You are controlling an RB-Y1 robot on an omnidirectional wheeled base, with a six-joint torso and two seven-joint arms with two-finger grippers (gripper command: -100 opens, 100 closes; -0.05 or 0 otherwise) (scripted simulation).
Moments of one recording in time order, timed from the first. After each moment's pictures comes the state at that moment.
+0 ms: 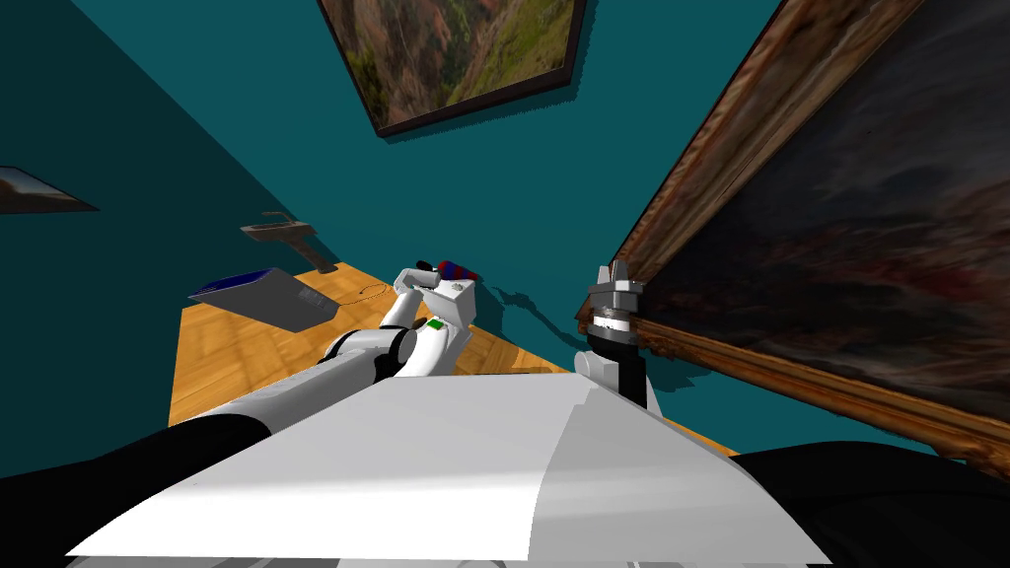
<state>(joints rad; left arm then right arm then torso) -0.71 0.36 0.17 -1.03 -0.07 0.89 -0.35 0.52 0.04 -0.06 -2.39 -0.04 -0.38 -0.06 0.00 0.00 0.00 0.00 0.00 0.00</state>
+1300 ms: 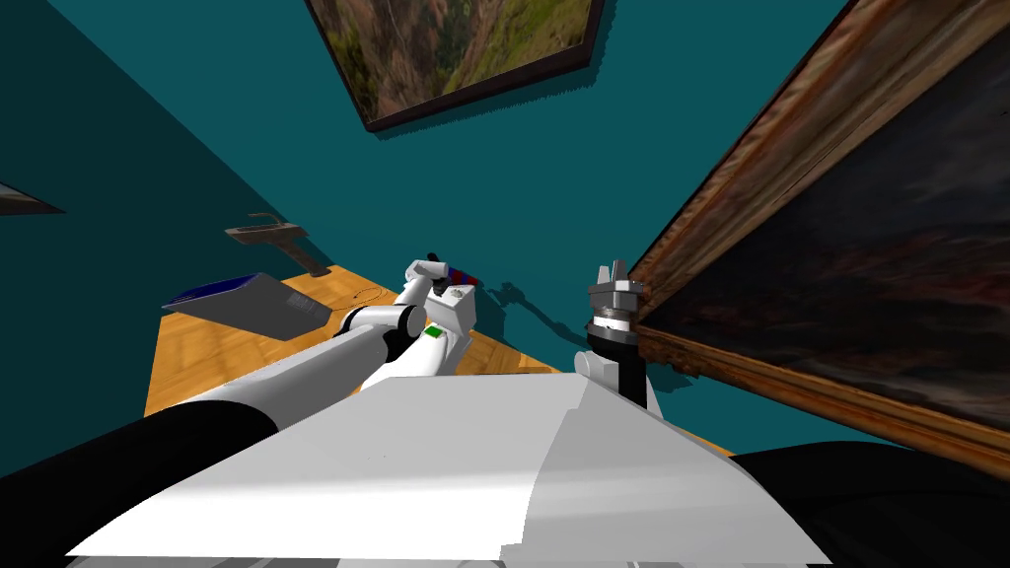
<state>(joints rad) -0.95 0.31 0.24 -0.69 -0.07 1.15 -0.42 0.52 0.04 -0.06 -2.39 -0.04 -0.38 -0.06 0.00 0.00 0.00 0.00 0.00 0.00</state>
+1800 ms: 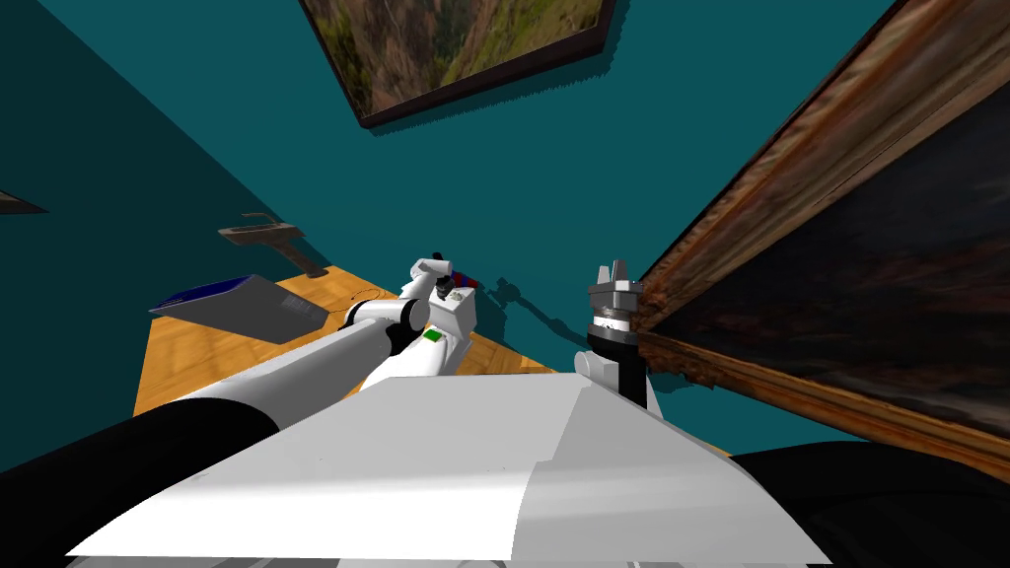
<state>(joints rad) -1.02 0.29 0.27 -0.59 -0.08 1.25 -0.45 0.52 0.04 -0.06 -2.39 -0.04 -0.38 -0.06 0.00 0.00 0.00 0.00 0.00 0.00</state>
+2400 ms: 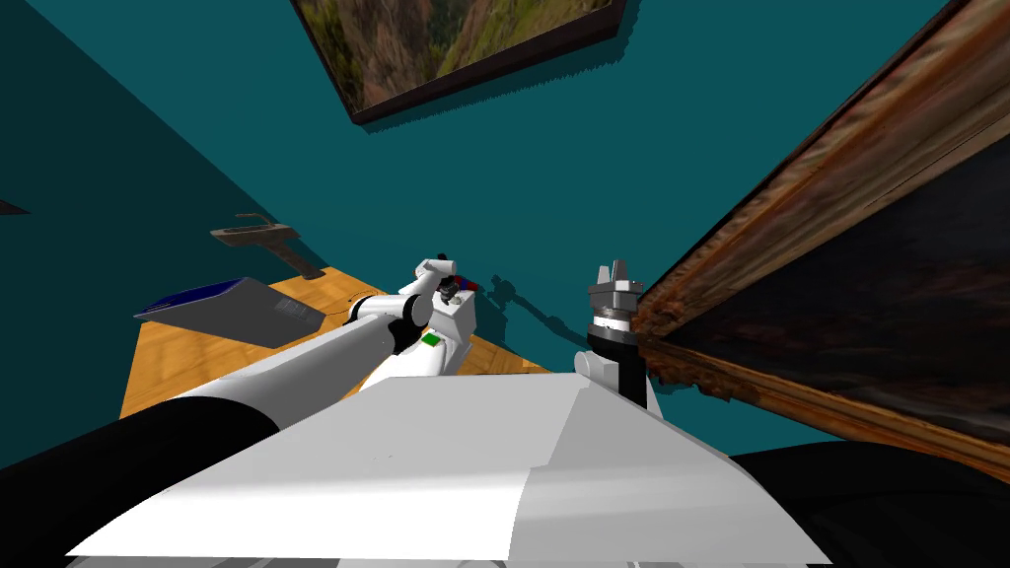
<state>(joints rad) -1.07 0.26 0.30 -0.50 -0.08 1.33 -0.47 0.52 0.04 -0.06 -2.39 -0.04 -0.38 -0.06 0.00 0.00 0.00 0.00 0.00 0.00</state>
